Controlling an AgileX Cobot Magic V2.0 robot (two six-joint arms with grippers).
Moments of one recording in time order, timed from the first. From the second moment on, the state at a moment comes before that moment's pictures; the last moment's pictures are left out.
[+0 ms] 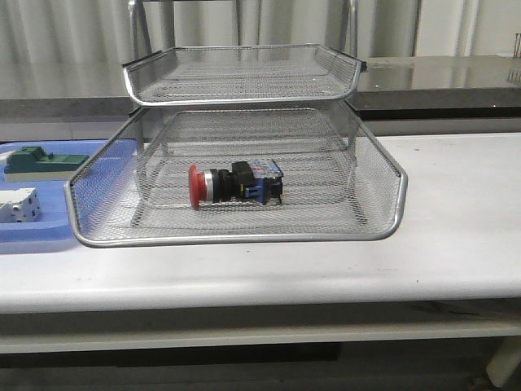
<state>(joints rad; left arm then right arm) -0.15 0.41 -0.24 -0.50 -0.09 0.43 0.35 0.74 -0.83 -0.27 0.89 0.43</state>
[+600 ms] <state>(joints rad) -0.15 0.41 -0.23 -0.50 -0.09 0.43 0.35 0.88 -0.83 -0.05 0.72 0.36</state>
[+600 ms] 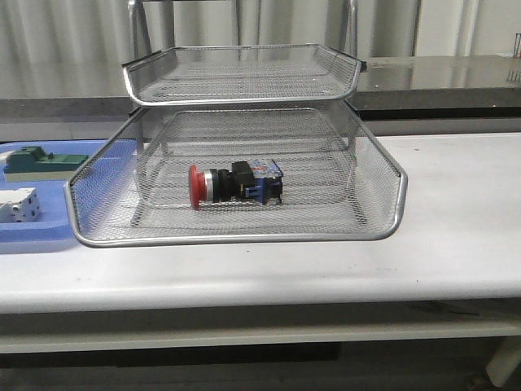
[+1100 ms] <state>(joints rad) -0.15 0.41 -0.23 -0.50 -0.09 0.43 0.63 1.28 -0.83 0.15 0.69 0.24</state>
